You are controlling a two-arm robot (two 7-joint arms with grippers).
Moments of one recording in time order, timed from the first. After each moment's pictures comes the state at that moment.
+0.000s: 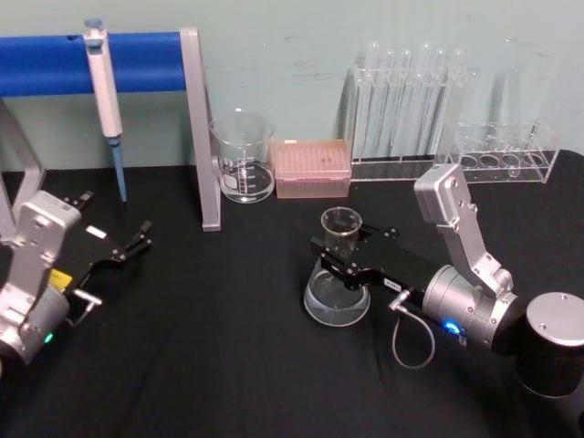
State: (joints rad) left arm -0.20 0.60 0.45 -1.41 -0.25 -0.12 0.03; right arm 0.25 0.38 -0.43 -1.45 0.33 0.08 0.43
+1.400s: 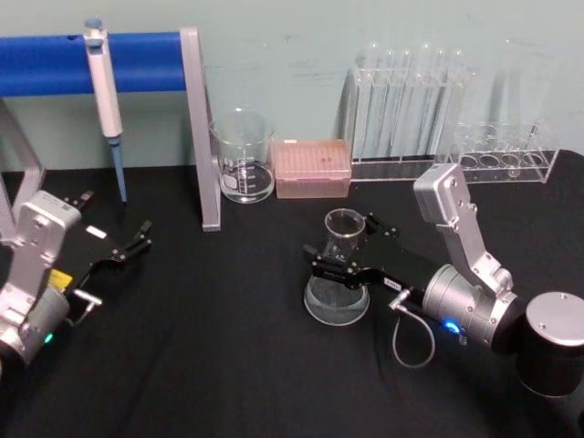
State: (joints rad) left arm -0.20 0.60 0.45 -1.41 -0.25 -0.12 0.03; right arm 0.25 0.37 -0.43 -1.46 0.32 0.09 0.42
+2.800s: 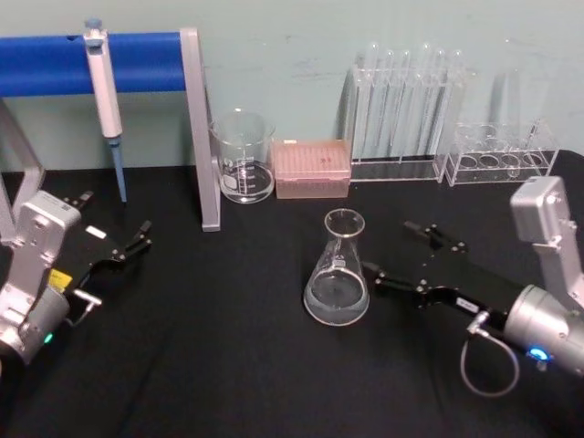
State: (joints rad) left arm -0.20 0.60 0.45 -1.41 -0.25 -0.12 0.03; right arm 0.08 0.56 -0.32 -1.66 0.45 0.08 0.47
